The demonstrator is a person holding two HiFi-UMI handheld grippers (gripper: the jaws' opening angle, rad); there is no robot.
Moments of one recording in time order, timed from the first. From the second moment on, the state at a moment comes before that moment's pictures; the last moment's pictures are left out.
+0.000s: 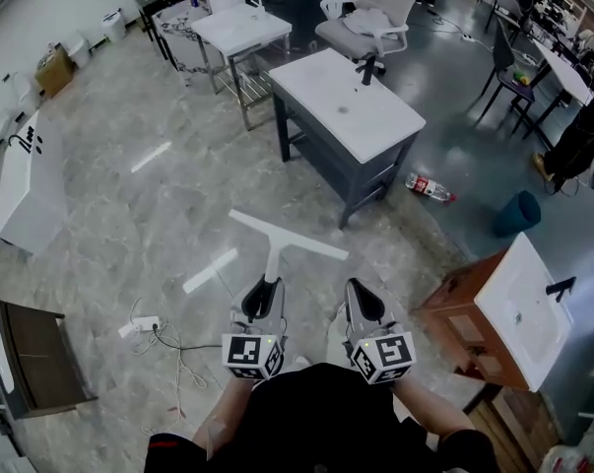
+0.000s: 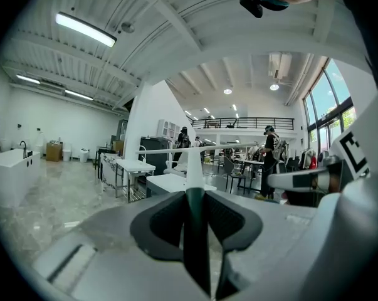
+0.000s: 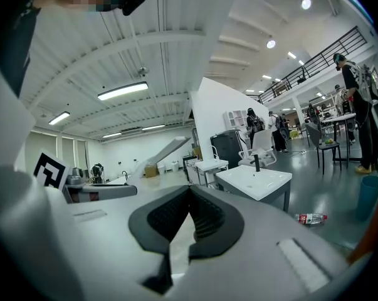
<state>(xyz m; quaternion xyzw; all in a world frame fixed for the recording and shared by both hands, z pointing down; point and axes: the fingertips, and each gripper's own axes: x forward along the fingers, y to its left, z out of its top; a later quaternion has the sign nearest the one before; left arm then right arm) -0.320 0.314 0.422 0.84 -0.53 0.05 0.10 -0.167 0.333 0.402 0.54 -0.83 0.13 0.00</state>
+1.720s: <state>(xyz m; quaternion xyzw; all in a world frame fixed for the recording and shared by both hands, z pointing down) -0.154 0.075 0.422 0.82 -0.56 0.05 0.10 0.000 0.090 0.418 0.51 -0.85 0.16 0.01</state>
